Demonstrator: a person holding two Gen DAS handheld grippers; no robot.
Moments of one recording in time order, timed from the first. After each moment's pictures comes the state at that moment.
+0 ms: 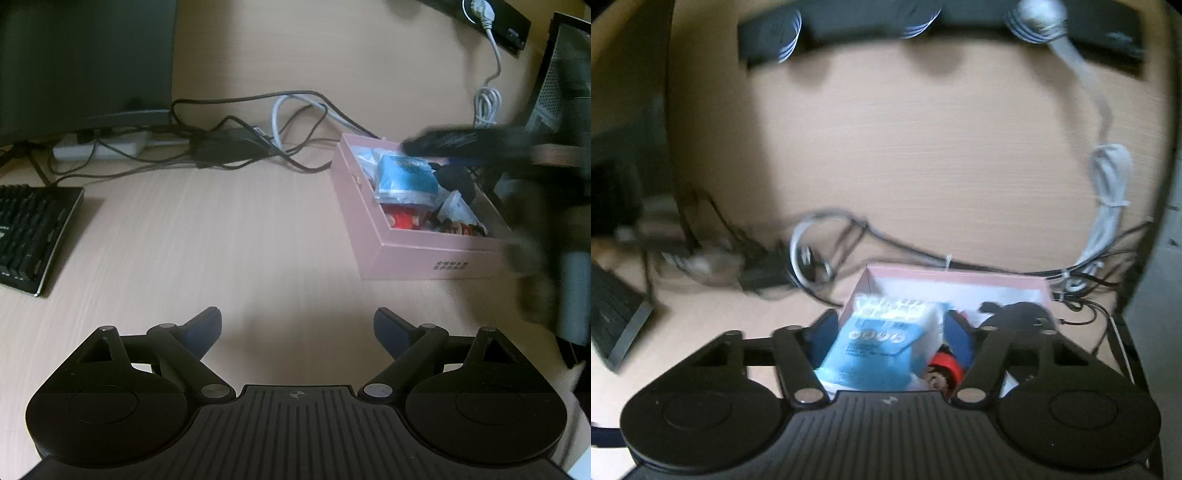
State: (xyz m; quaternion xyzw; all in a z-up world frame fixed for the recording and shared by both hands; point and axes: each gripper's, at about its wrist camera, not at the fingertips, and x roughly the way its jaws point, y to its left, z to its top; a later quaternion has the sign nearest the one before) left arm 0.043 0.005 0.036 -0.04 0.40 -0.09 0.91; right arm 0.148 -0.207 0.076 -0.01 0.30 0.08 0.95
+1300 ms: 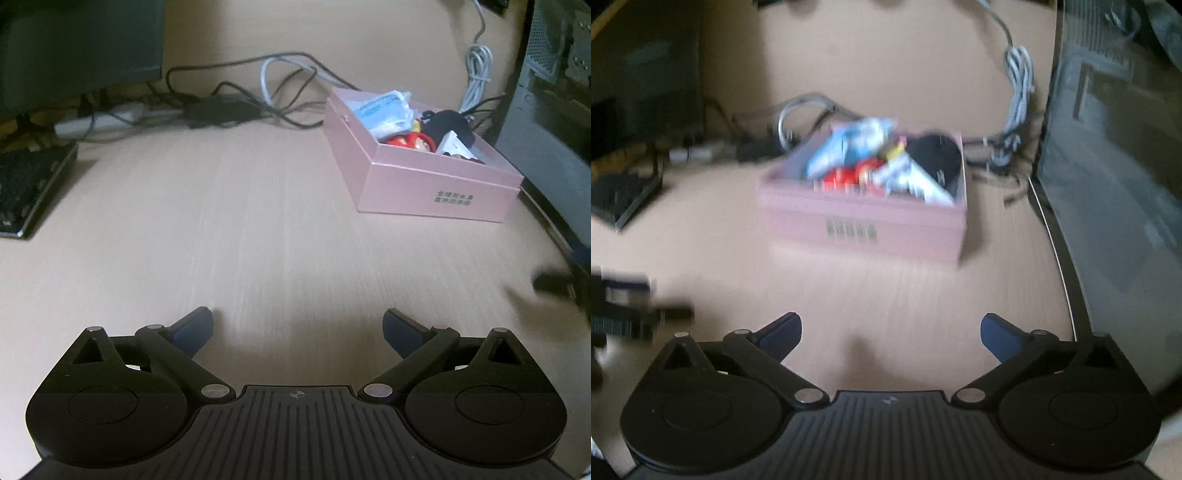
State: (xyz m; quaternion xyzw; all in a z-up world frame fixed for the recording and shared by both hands) left arm 0.006 -0.026 -0.020 -0.01 0.39 -0.07 0.92; right arm -0.013 -0.292 0.022 -0.03 0.37 0.07 0.93
